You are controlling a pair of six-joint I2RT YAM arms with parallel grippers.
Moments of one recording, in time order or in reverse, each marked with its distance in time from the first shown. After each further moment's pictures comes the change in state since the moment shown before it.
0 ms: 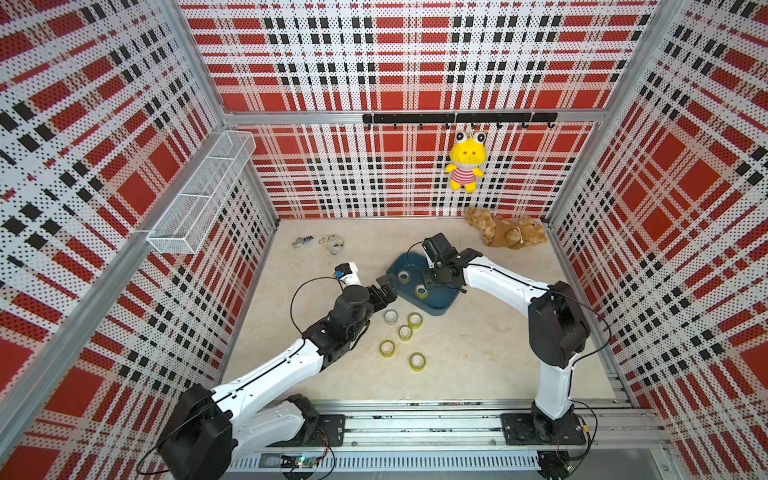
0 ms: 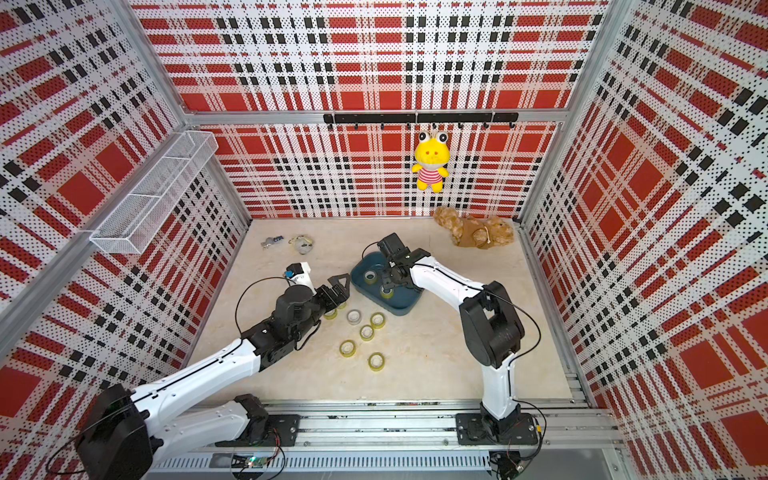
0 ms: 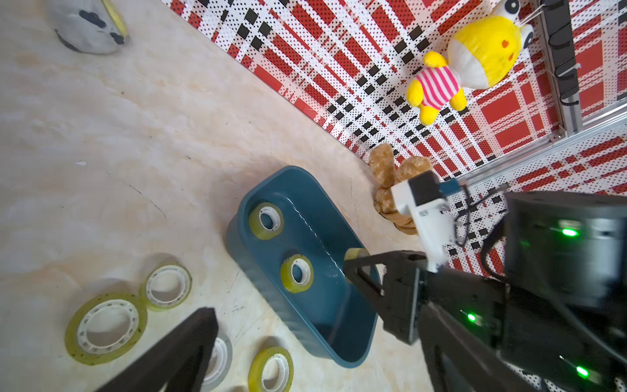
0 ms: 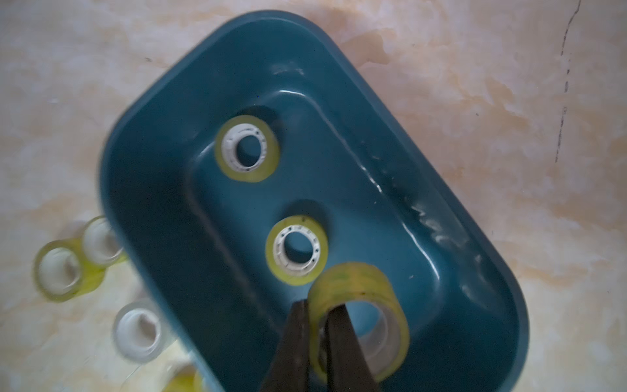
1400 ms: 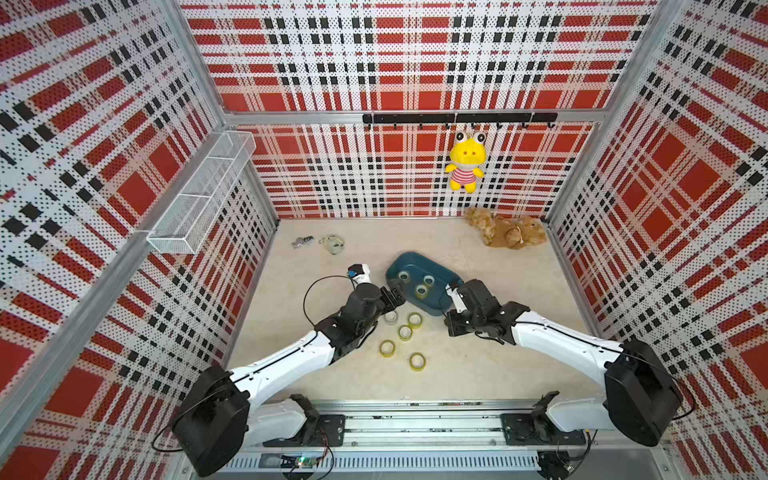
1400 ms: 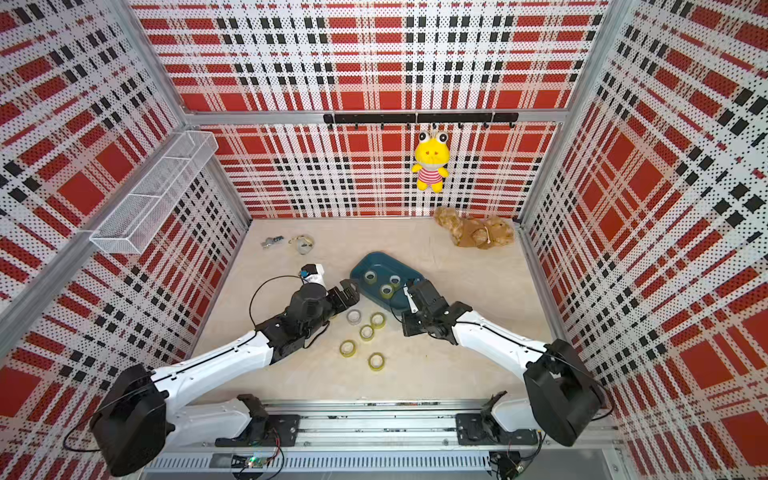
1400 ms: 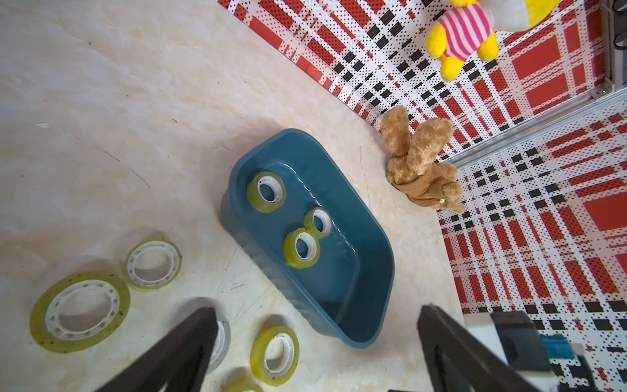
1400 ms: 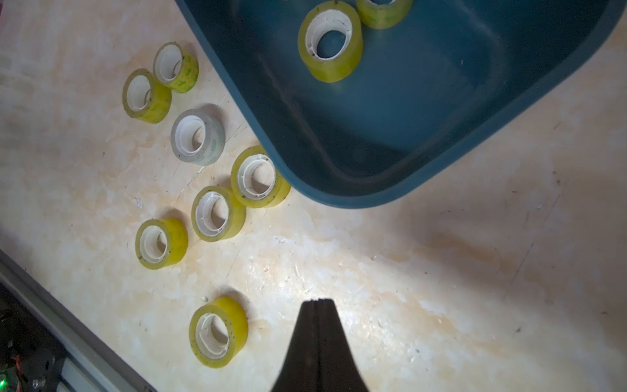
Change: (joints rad) left arm -0.038 0.117 0.041 -0.011 0.037 -0.005; right arm 0.061 -0.592 -0.747 0.263 -0.190 0.127
